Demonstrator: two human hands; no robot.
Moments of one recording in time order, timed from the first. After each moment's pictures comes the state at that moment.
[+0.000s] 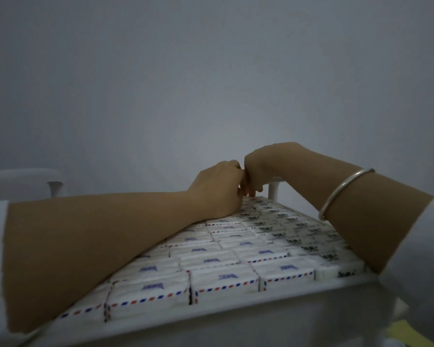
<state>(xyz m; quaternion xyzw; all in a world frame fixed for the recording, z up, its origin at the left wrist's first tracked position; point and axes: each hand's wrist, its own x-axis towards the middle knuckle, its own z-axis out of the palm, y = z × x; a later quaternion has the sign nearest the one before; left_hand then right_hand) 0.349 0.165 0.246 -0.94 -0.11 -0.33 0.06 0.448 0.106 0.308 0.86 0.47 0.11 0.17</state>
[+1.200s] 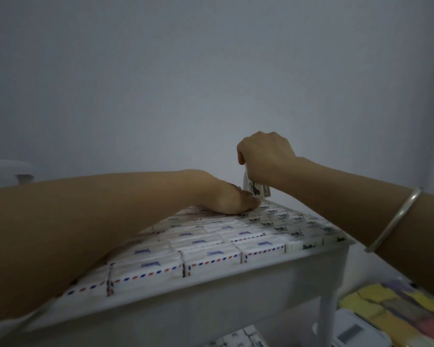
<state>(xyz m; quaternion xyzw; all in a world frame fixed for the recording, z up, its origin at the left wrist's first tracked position) 0.354 0.115 0.259 -0.99 -0.16 0.05 -0.01 0.428 0.045 0.290 0.83 0.41 0.38 -0.01</state>
